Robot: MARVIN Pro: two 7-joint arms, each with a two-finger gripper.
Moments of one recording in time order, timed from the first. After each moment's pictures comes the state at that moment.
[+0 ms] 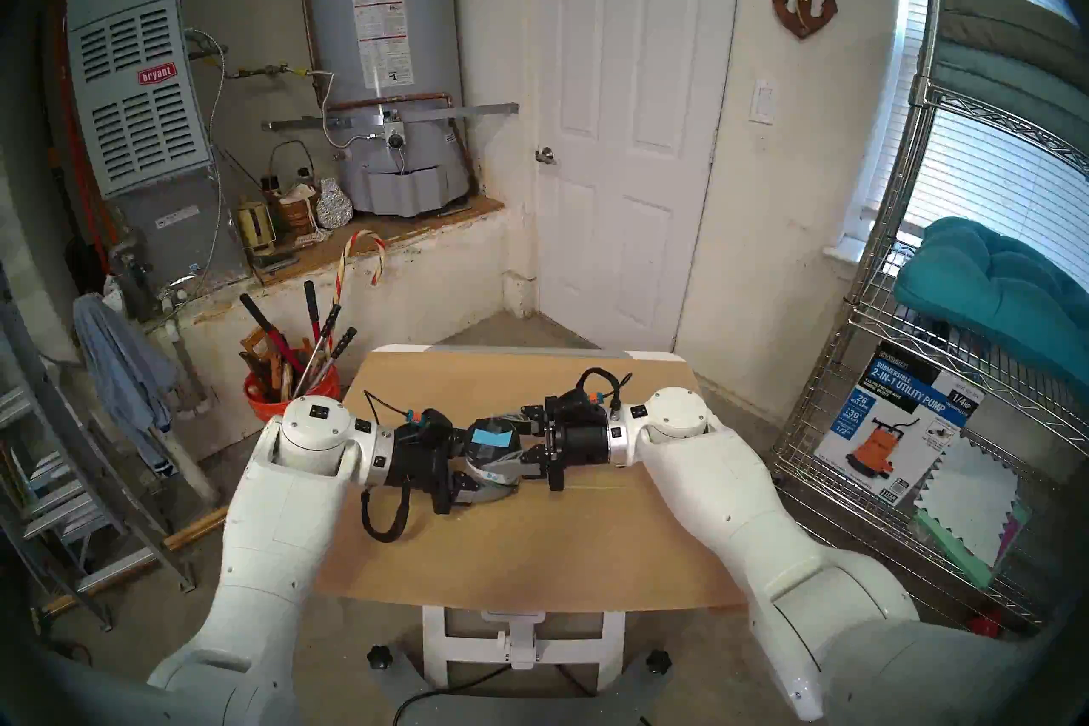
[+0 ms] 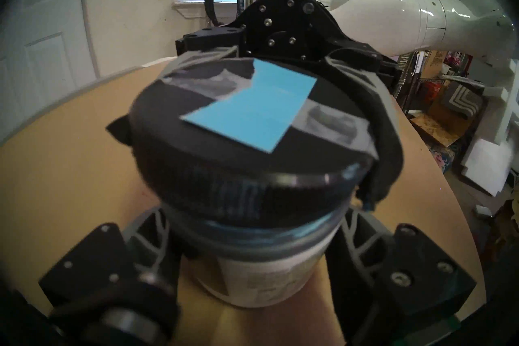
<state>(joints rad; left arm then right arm) 1.35 -1.53 -1.66 -1.35 0.41 0.15 -1.47 -1.03 -1.31 1.13 -0.89 0.38 -0.22 1.43</state>
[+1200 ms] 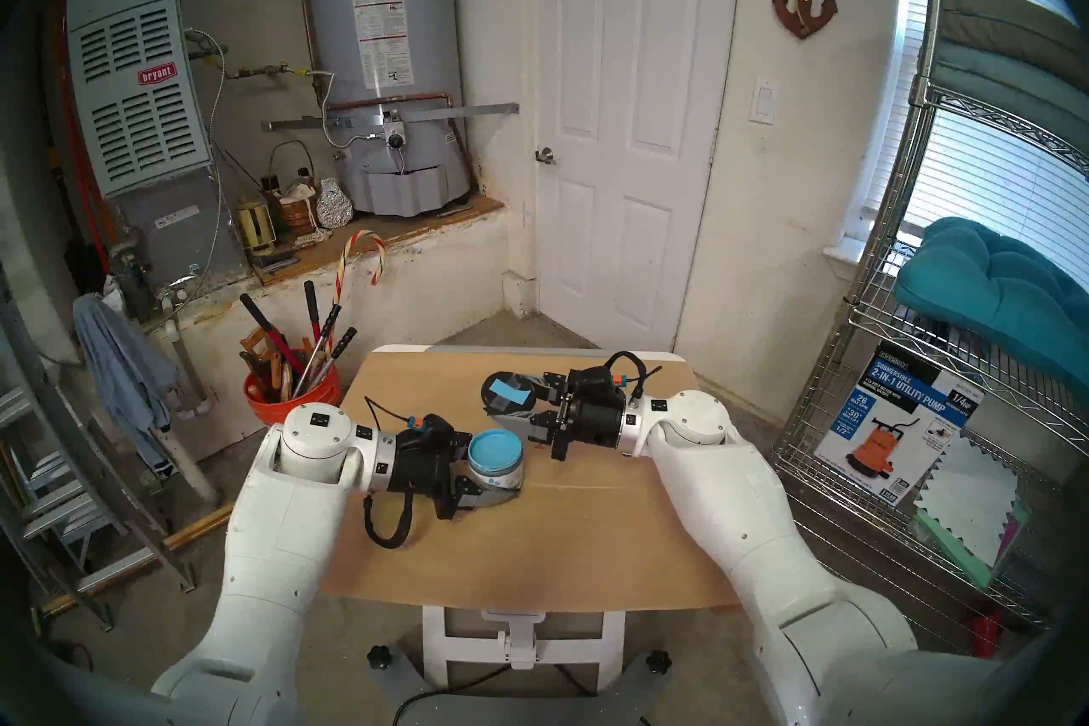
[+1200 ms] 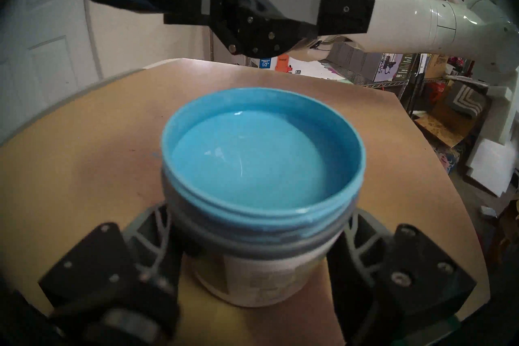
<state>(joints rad) 1.37 -1.55 -1.67 -1.37 0.42 0.13 -1.44 -1.15 -1.30 1.30 -1.05 0.40 -0.20 1.25</state>
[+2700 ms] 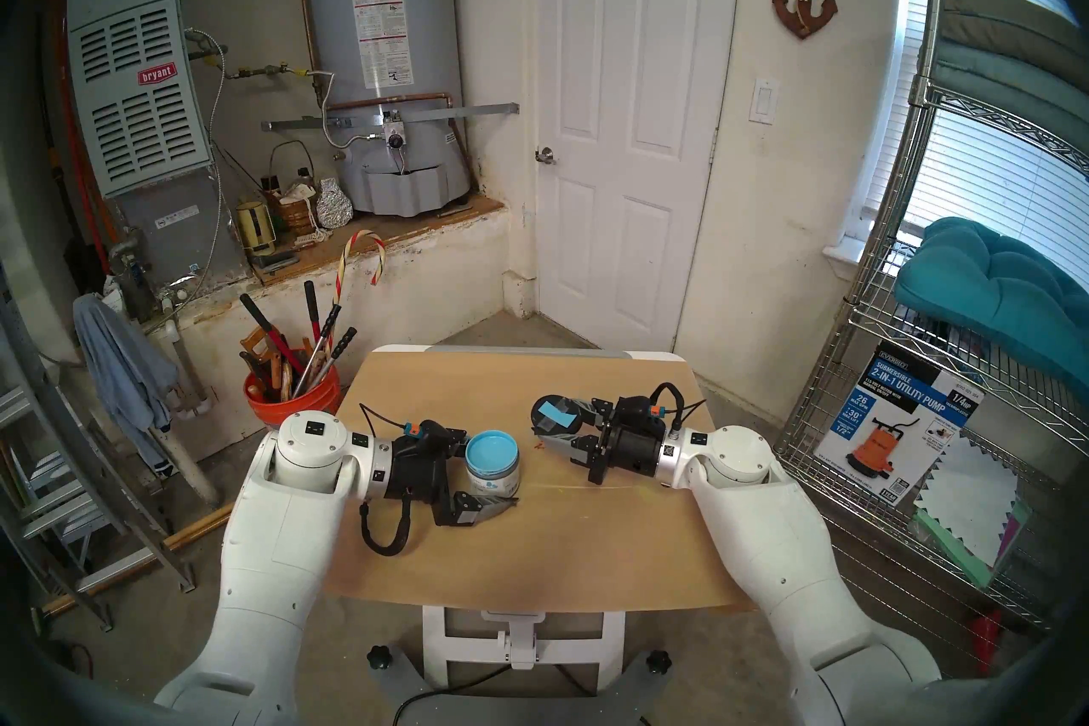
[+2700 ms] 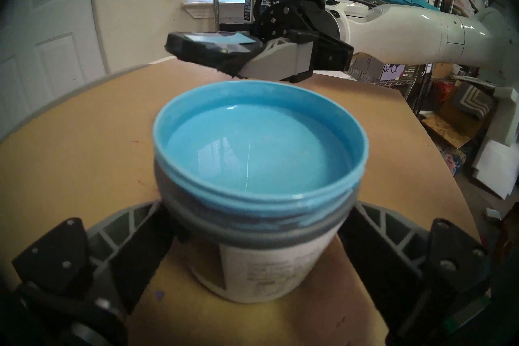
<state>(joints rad) 1.41 -1.56 -1.69 -1.41 0.43 0.14 -1.43 -1.29 -1.23 1.37 -1.14 0.30 -0.17 1.09</state>
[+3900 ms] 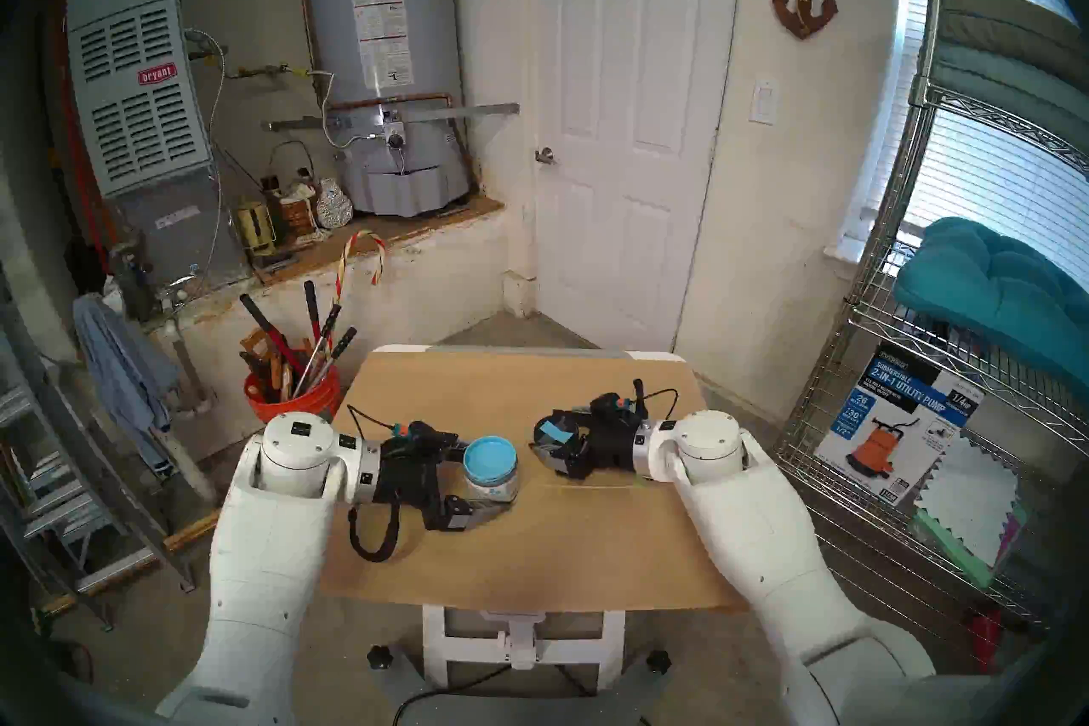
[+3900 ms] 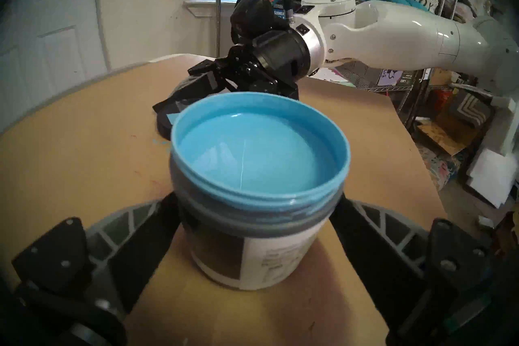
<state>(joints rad) 1.45 -1.56 -1.72 -1.49 0.44 0.21 -1.48 -1.26 -1.25 1.32 -1.18 0.11 0.14 0.90</state>
